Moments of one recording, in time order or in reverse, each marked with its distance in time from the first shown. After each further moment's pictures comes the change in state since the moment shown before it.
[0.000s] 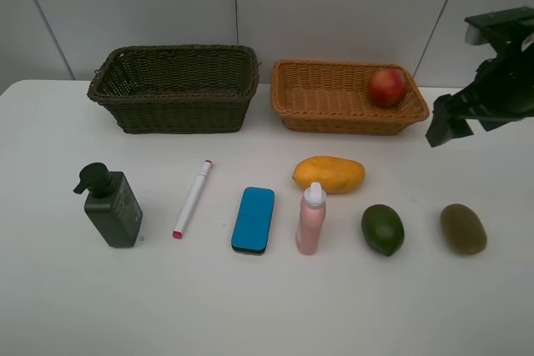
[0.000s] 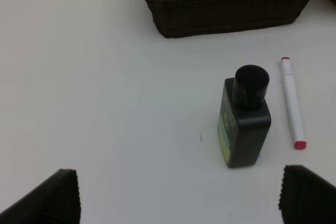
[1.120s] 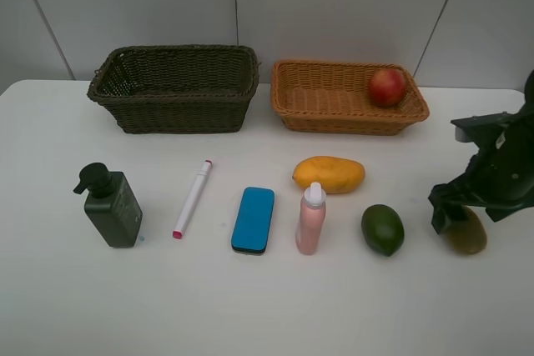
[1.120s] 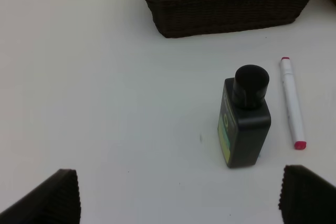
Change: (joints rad) left arm 0.000 0.000 0.000 0.000 0.000 0.000; right arm -0.028 0.157 0.238 -0.077 -0.089 0.157
